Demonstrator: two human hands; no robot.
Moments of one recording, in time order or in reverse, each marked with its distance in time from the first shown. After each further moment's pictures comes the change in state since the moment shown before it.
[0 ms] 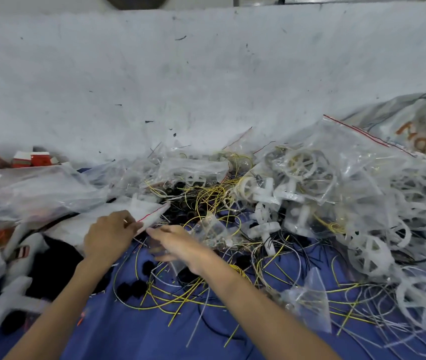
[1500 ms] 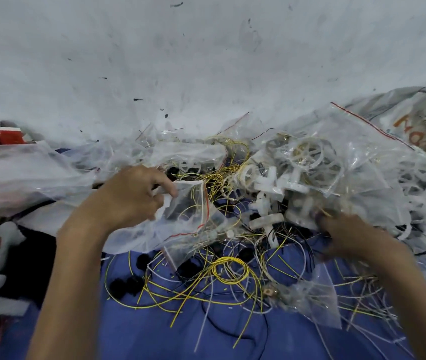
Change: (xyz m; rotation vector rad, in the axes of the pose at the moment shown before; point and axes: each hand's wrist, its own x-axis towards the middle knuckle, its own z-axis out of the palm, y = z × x) left_hand -0.008 0.069 -0.061 -0.205 -0.277 0.504; right_hand -0.138 0.006 -0.212 -1.515 0.420 0.493
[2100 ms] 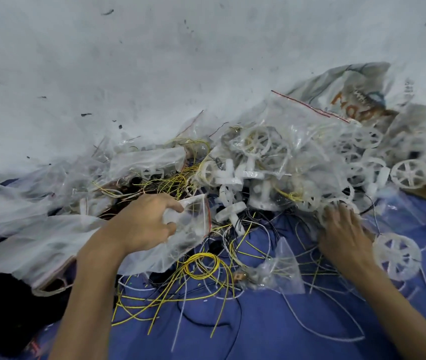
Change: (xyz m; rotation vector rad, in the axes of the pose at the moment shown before) left_hand 0.015 0.038 0.053 0.178 -0.309 0.137; right_hand -0.039 0.035 0.084 0.262 0.517 0.418
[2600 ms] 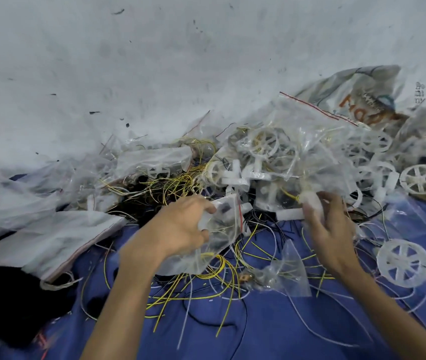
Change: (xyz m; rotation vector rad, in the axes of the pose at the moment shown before) left_hand 0.011 0.030 0.021 0.029 -0.026 0.075; right_hand -0.018 -0.051 -0.029 1.110 0.206 -0.110
